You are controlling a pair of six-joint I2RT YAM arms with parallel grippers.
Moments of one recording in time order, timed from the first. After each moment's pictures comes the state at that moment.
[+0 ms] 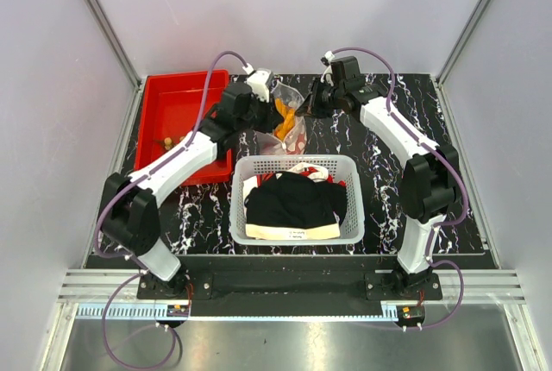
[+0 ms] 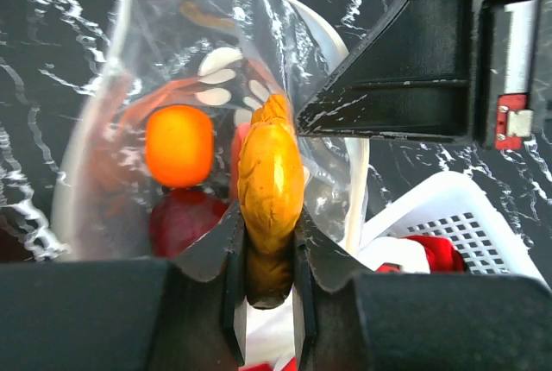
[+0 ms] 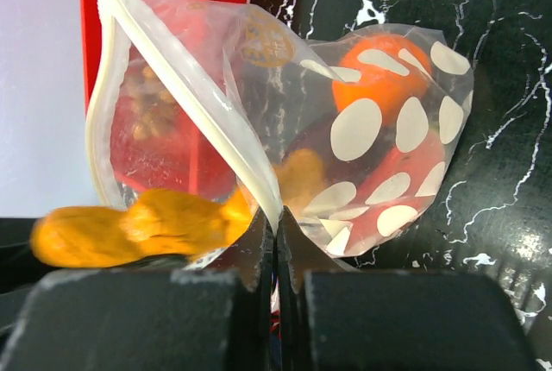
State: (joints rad) left arm -0.54 1.62 1.31 -0.10 0.17 -0.26; right arm 0.38 1.90 1.70 -0.47 -0.40 0.59
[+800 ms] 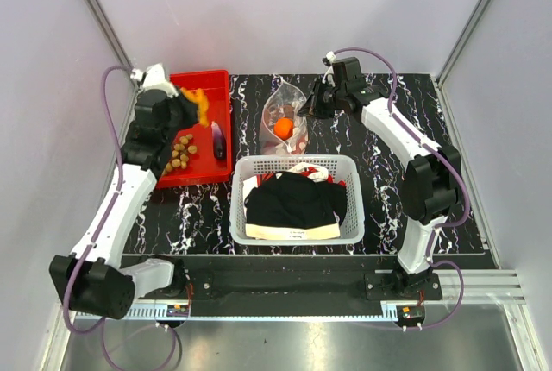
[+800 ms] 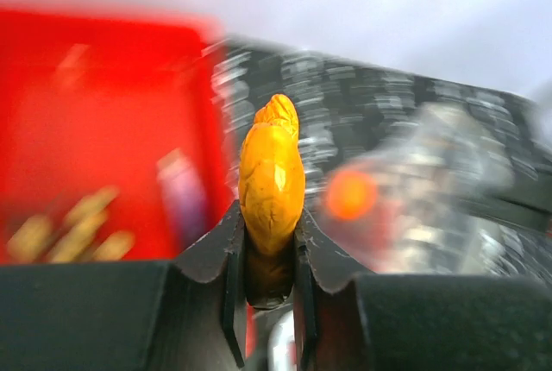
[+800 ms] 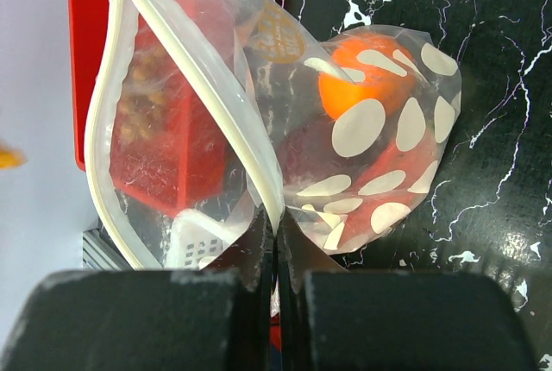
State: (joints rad) left arm -0.21 1.17 1.16 -0.26 -0.06 -0.37; right arm 0.38 1.89 1.68 -0.46 -0.38 0.57
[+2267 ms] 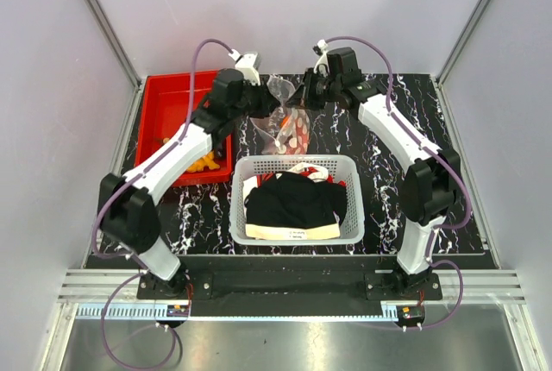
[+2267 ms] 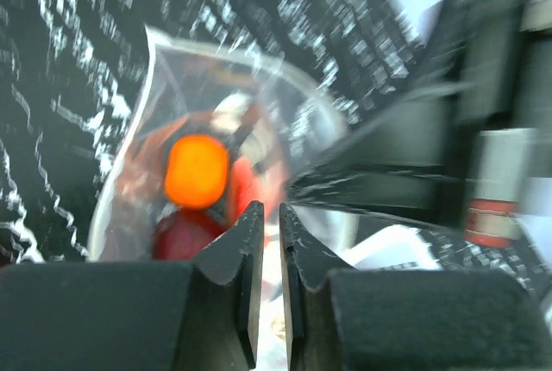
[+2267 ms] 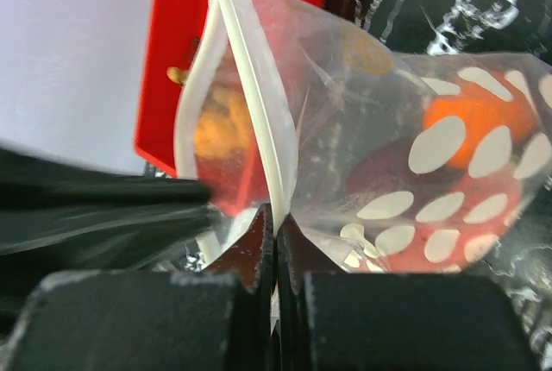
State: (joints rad) left arm -0.49 1.60 1.40 -0.11 0.18 -0.40; right arm 0.43 1.88 1.77 -0.45 -0.45 0.58
